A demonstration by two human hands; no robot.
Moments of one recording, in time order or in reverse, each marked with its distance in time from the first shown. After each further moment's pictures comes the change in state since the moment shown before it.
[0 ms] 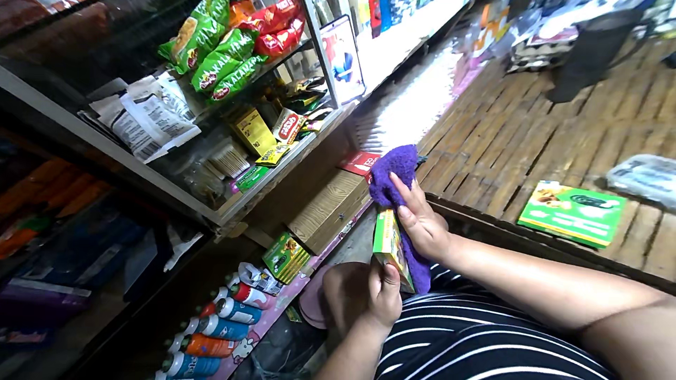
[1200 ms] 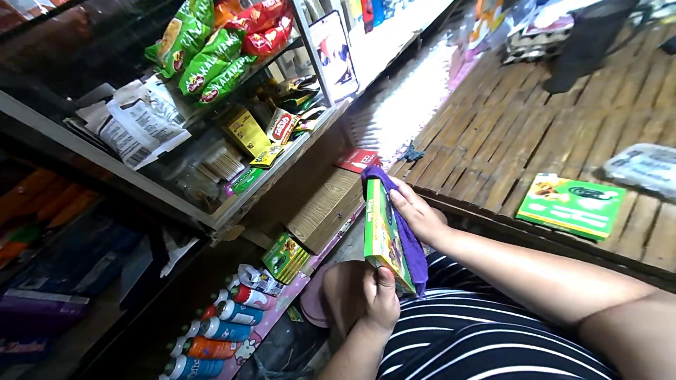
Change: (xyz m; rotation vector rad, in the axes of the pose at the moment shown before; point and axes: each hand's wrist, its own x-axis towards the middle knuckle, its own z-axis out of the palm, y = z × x) left_hand -0.003 -0.001 0.005 0.021 0.110 0.067; right_hand 0.002 0.020 -0.001 0.373 -0.078 0.442
